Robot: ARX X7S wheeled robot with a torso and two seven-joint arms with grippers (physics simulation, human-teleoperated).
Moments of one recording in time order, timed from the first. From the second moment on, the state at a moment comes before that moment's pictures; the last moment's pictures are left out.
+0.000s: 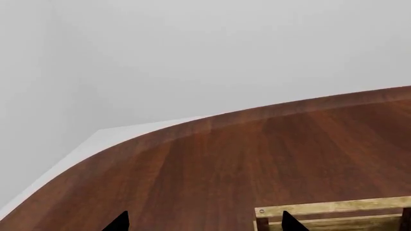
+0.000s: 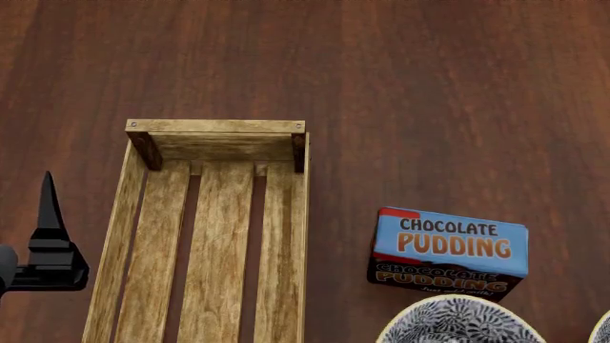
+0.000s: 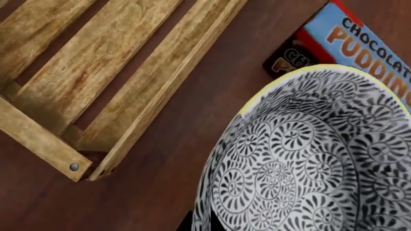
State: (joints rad) left arm -0.24 -0.41 0.17 0.53 -0.24 -0.38 -0.39; right arm 0.72 0.98 -0.77 -0.95 1.96 1.06 1.37
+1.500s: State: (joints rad) left arm -0.25 -0.42 0.18 0.52 -0.25 -0.38 -0.40; right arm 1.22 1.17 -0.71 -0.80 2.21 1.06 1.46
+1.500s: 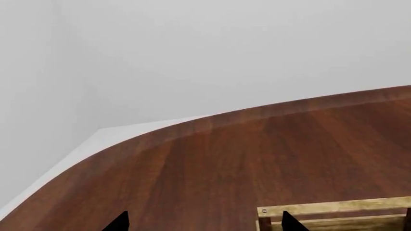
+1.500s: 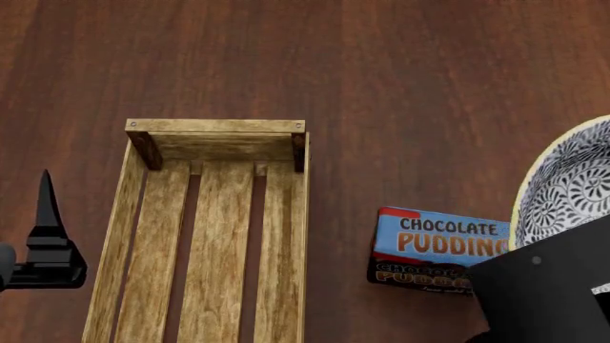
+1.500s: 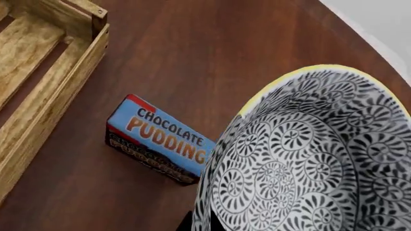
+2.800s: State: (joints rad) left arm -0.26 -0.43 0.17 0.51 -0.26 -0.38 -0.42; right arm 1.08 1.47 -0.64 -0.55 2.01 1.00 1.13
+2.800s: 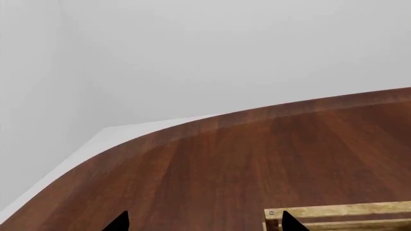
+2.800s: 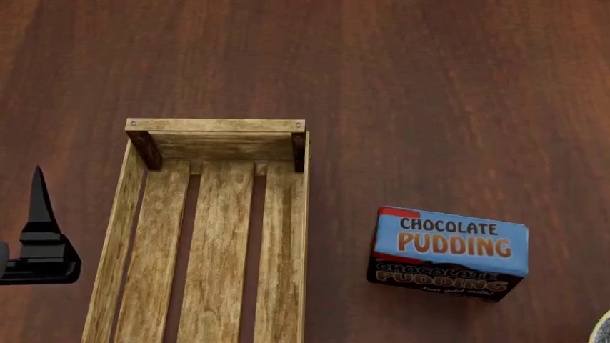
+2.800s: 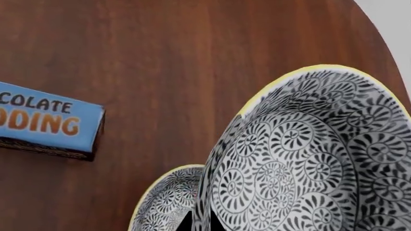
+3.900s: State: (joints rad) left arm -0.27 -0.44 0.15 0.49 -0.30 -0.35 -0.41; right arm 1.04 1.34 -0.70 -0.28 1.87 1.05 1.01
